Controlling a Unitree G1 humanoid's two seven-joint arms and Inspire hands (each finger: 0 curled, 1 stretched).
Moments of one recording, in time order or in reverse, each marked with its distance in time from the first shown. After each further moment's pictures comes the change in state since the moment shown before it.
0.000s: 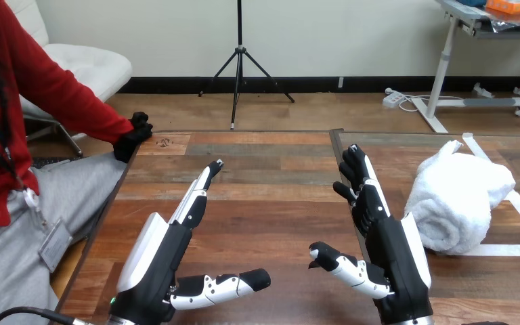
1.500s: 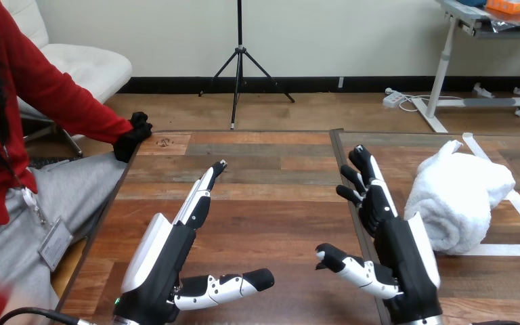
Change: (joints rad) left arm 0.000 -0.017 0.000 0.003 0.000 0.000 -0.009; right arm 0.000 -0.041 -0.002 0.000 0.018 0.000 0.012
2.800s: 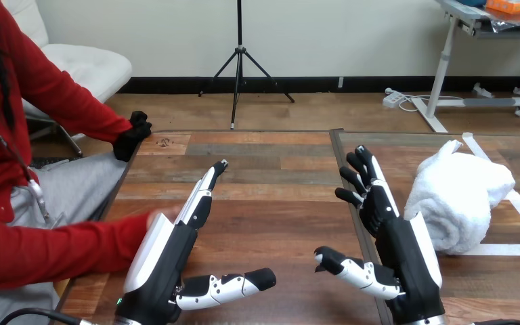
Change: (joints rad) left arm 0.001 -0.010 0.000 0.000 0.000 0.000 0.000; right arm 0.000 -0.012 -0.005 0.000 -0.015 0.000 0.015
